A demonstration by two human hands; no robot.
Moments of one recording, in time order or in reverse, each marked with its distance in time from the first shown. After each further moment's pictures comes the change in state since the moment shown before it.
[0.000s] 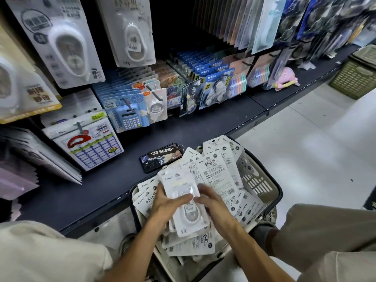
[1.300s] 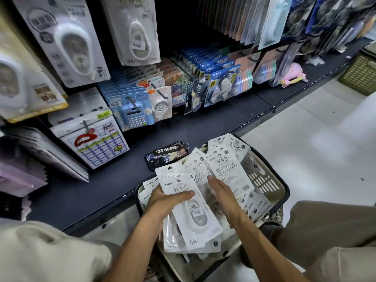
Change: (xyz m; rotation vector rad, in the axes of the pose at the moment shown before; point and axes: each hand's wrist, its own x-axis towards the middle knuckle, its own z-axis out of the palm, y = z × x) left_hand -0.032 0.034 -0.018 -0.132 -0.042 -0.022; right_hand 0.010 -0.019 -0.009 -0.121 0.076 0.002
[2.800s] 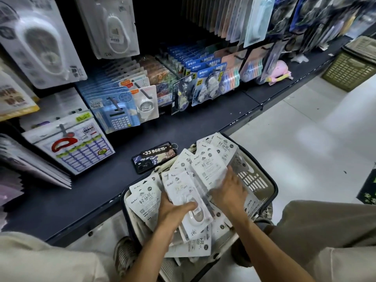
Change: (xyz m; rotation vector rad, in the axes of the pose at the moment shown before) left_hand 0.033 -0.058 0.043 0.126 0.054 -0.065; right_hand 0.018 0.004 -0.028 -0.946 0.449 0.057
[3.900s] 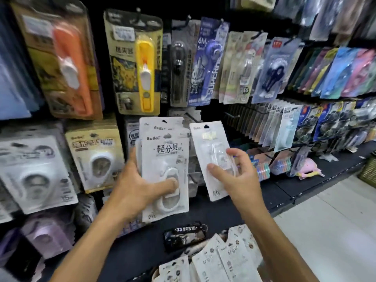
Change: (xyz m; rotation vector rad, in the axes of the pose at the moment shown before) left_hand -0.152 0.274 -0.170 0.062 0.218 0.965; right_hand -0.050 -0.209 -0.207 1.064 0.064 -0.726
